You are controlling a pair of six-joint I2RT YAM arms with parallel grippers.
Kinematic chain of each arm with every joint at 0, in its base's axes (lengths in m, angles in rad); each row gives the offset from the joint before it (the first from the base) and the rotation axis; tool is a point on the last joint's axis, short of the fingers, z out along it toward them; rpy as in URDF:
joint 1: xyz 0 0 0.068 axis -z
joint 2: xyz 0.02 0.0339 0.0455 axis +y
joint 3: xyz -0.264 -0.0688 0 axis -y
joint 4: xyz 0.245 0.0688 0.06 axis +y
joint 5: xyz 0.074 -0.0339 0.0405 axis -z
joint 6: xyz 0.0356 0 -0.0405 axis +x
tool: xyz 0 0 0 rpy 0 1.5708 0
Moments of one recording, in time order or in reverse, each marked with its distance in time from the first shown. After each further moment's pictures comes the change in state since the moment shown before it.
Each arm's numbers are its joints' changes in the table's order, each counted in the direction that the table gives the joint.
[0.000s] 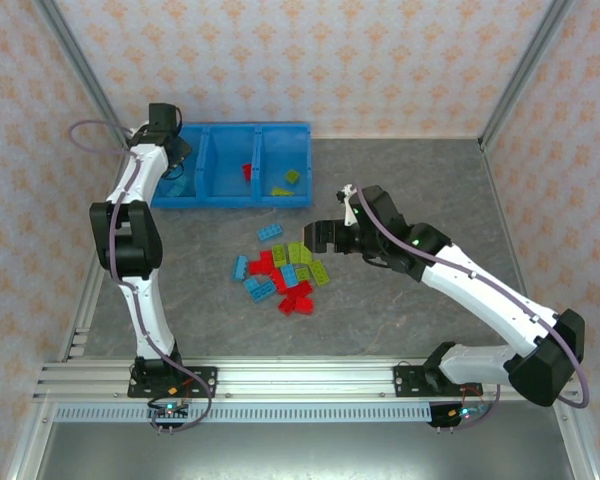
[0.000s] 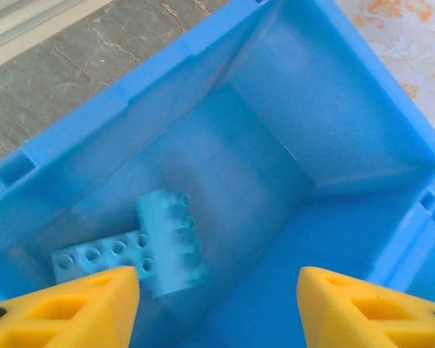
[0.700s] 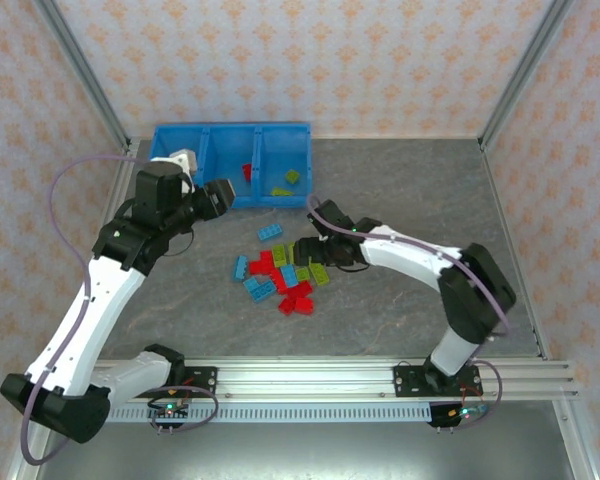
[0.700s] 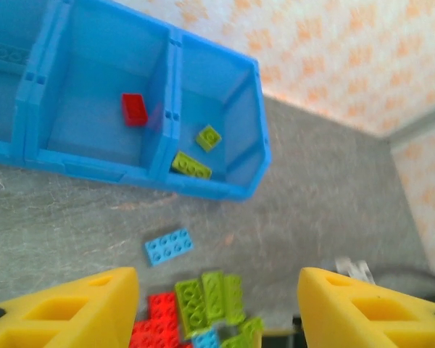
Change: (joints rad) left arm 0.405 -1.040 -0.658 0.046 0.244 0.290; right arm 0.000 0.482 0.006 -0.070 0.036 0.068
